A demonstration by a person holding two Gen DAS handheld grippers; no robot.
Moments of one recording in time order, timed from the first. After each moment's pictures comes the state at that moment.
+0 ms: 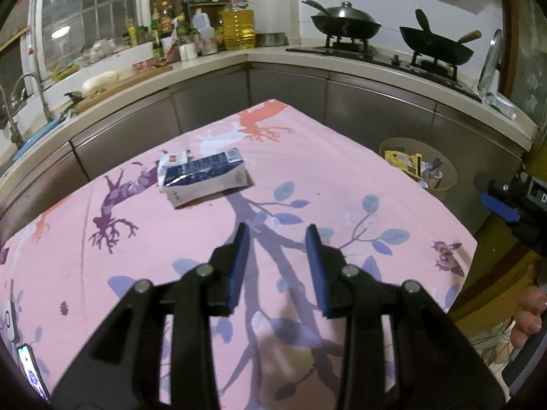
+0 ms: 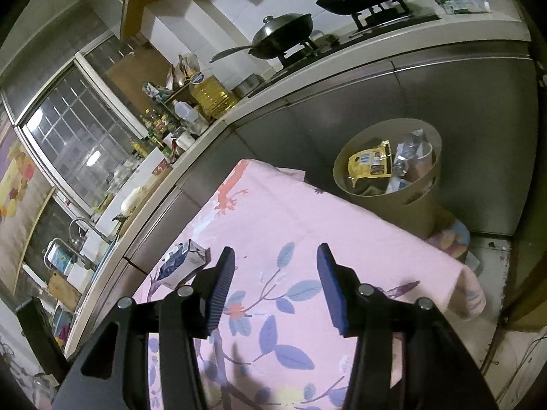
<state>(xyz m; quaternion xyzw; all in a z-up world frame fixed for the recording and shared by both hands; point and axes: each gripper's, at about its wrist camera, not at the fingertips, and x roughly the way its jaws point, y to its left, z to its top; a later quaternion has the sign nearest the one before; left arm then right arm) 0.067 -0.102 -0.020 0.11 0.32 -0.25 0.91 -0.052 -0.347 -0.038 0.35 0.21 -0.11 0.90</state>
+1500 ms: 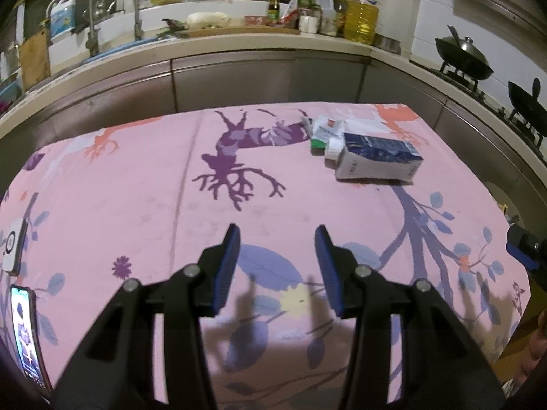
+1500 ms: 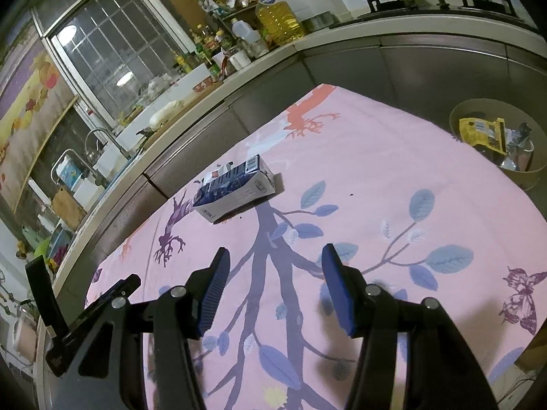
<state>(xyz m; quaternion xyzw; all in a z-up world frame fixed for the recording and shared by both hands) 0.141 0.060 -0.060 -0.01 0.37 -0.09 0.93 0.067 -0.224 -0.054 0.26 0.32 0.00 0.91</state>
